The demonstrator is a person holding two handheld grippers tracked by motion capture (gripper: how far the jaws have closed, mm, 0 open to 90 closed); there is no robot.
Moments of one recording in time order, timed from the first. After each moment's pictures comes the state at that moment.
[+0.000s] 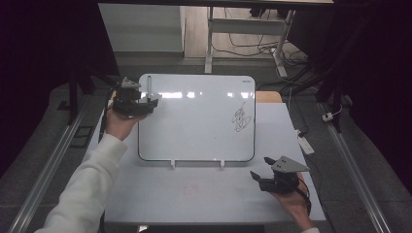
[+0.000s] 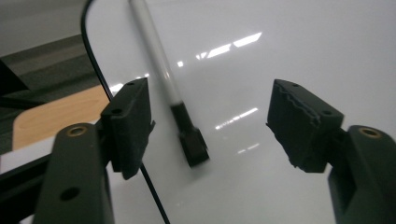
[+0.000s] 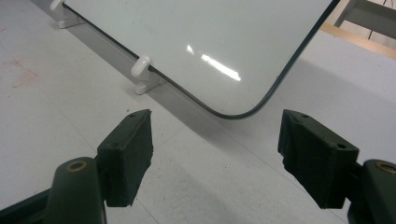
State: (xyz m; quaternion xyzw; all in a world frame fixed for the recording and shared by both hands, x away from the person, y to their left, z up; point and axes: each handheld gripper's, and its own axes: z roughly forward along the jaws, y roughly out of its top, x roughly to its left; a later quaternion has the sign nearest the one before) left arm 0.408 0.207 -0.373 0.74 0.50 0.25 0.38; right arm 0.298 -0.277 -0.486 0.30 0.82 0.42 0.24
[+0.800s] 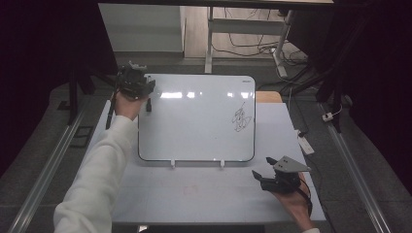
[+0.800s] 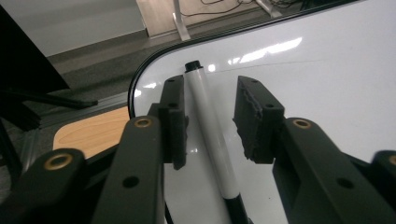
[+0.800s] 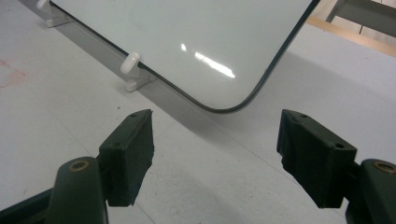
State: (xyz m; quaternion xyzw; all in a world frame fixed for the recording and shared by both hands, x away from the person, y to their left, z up) left arm 0.463 0.200 -0.364 0.71 0.54 0.30 0.35; right arm 0.298 -0.281 -0.487 0.31 0.82 0.42 0.25
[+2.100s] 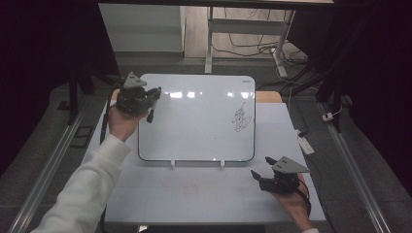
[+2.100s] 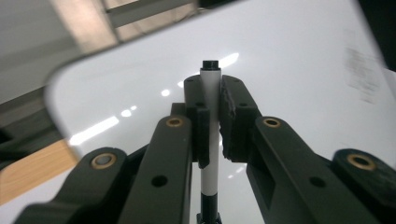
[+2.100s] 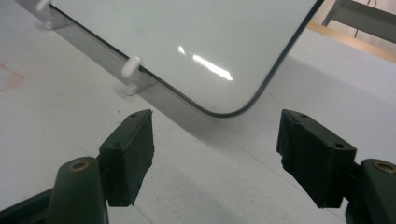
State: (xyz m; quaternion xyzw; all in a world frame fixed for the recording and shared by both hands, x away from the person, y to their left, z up) left arm 0.383 0.185 -0.345 0.75 0.42 0.27 0.43; right arm 0.296 -0.277 -0.487 0.31 0.81 0.42 0.26
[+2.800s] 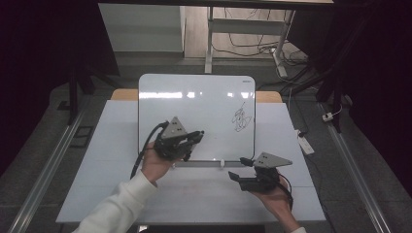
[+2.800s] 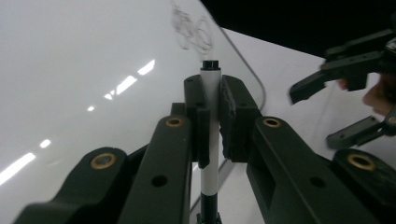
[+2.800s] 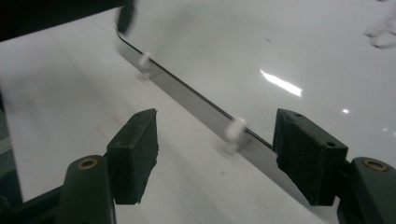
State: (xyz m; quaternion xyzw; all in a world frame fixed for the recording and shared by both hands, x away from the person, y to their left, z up) left arm 0.312 0.080 -0.403 0.81 0.28 0.18 0.48; right arm 0.293 -0.218 -0.469 0.28 0.82 0.48 0.15
